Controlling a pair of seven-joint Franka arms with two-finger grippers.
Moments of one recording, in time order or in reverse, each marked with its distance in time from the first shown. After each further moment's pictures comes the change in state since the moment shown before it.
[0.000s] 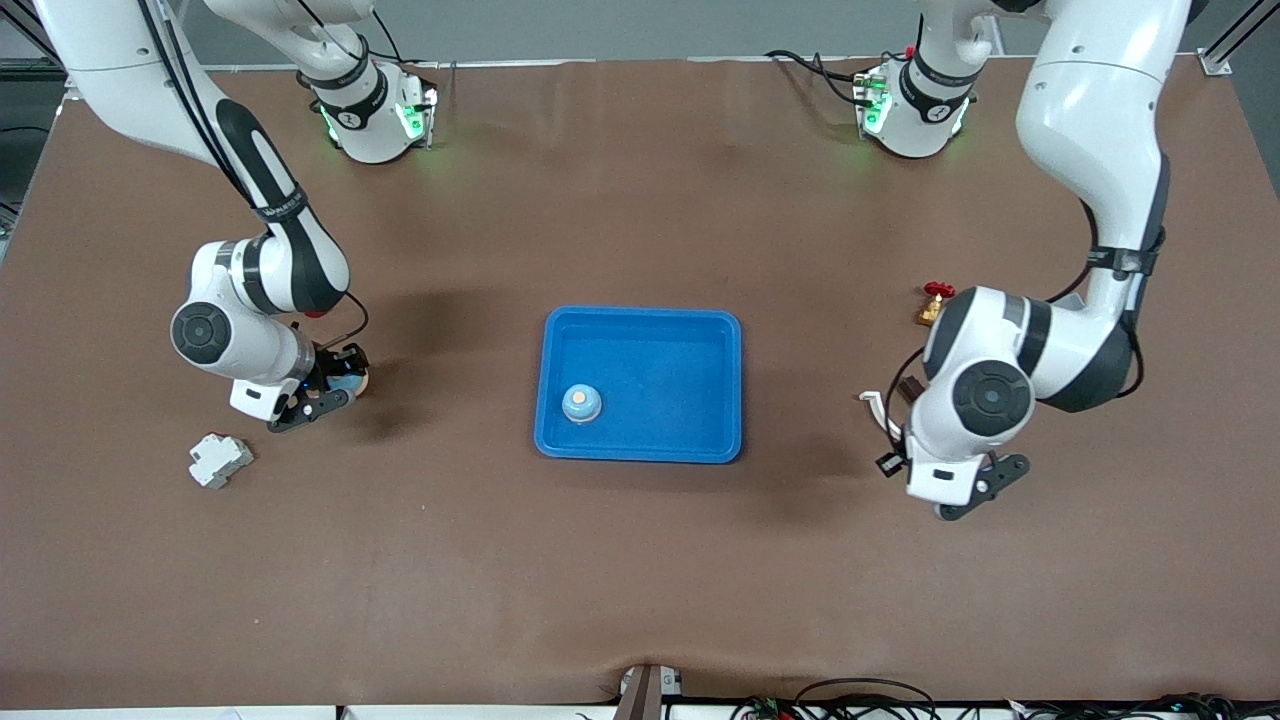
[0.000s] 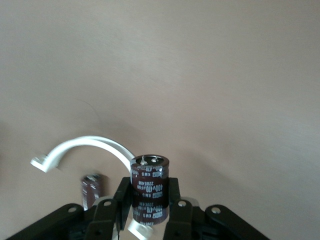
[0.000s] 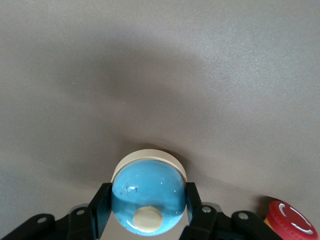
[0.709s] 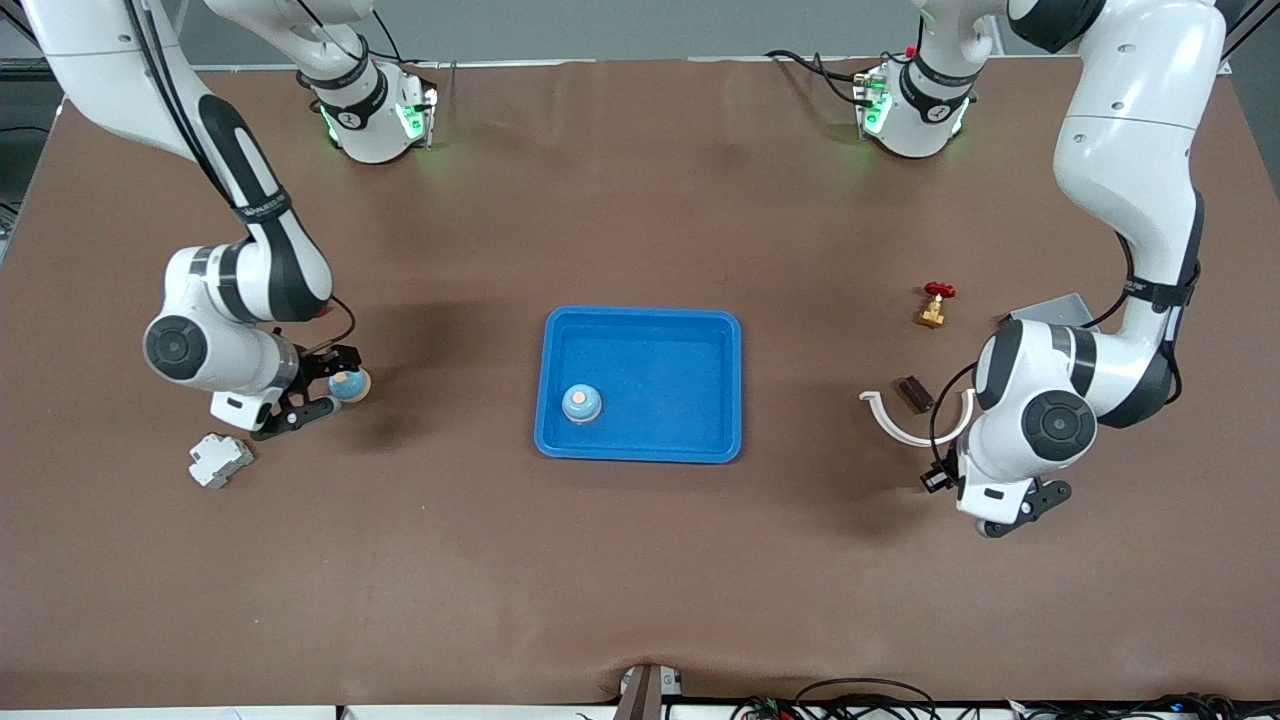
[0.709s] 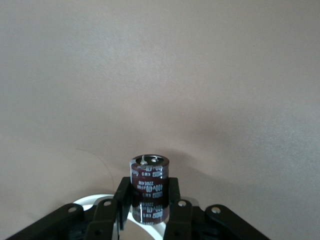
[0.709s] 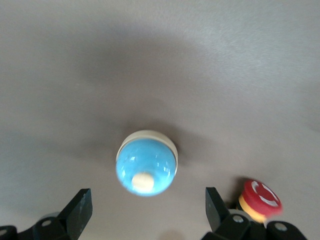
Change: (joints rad) left arm 0.095 0.086 -0.001 -0.025 0.000 0.162 0.140; right arm -0.009 -0.011 0.003 0.166 0.005 -0.270 0.018
